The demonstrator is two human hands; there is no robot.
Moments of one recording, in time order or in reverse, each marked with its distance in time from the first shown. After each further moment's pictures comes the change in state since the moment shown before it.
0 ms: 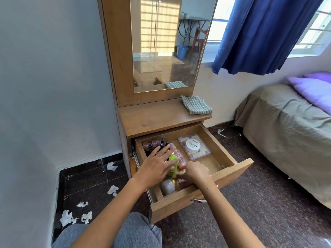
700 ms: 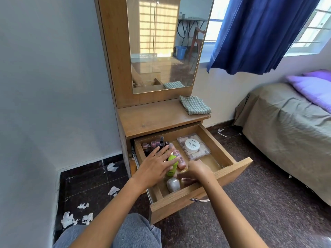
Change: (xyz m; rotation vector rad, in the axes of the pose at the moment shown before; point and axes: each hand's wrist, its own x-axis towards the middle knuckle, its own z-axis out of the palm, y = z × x) left_hand 0.000 -0.003 0.001 0.035 0.025 0.019; right_hand 0.006 0.008 -0.009 0.052 -0.114 0.034
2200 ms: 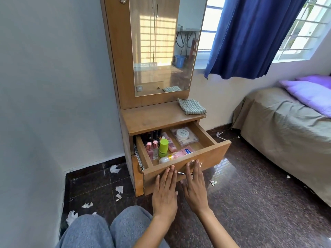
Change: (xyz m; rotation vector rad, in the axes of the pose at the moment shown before) left_hand -0.062 0.119 0.073 0.068 0.115 -0.476; right_hand 0.007 0.061 0.152 0.203 0.885 -0.461
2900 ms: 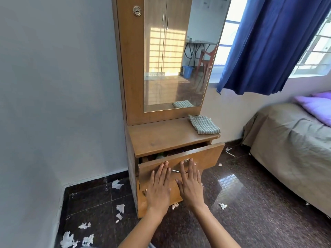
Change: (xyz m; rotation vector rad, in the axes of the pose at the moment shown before) left_hand 0.103 -0.067 -0.002 0.149 -0.074 -0.056; right_hand 0.119 -0.014 0.043 -0.194 -0.145 0.010
